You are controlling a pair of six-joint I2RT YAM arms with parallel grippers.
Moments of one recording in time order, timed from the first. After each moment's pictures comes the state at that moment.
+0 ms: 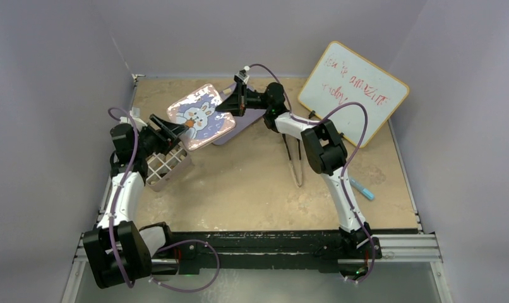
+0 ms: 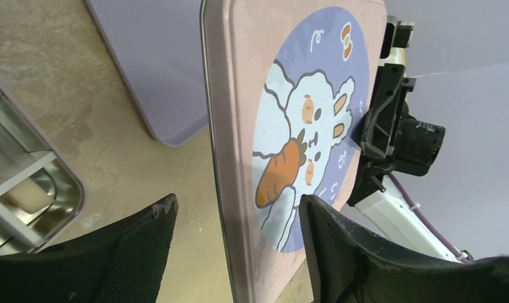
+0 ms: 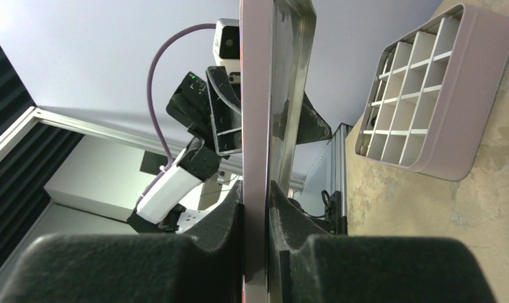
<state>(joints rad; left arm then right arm) 0.27 1.08 0.65 0.02 0.66 -0.86 0.54 2.45 1.84 0.98 -1.09 1.67</state>
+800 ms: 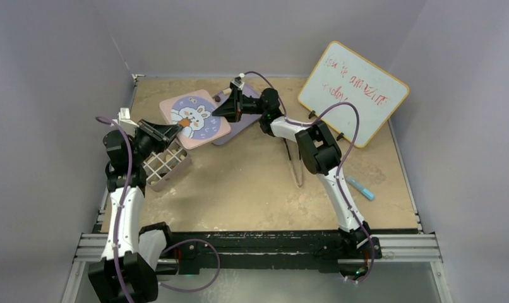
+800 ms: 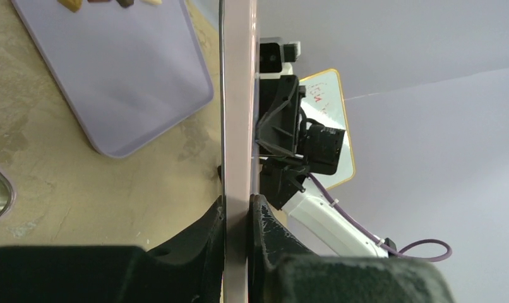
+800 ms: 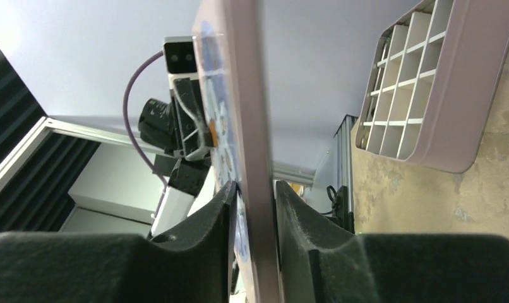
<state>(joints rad) 0.27 0.91 0.62 0.09 0.67 -1.06 0.55 2.52 1.87 1.02 -1.09 1.75</state>
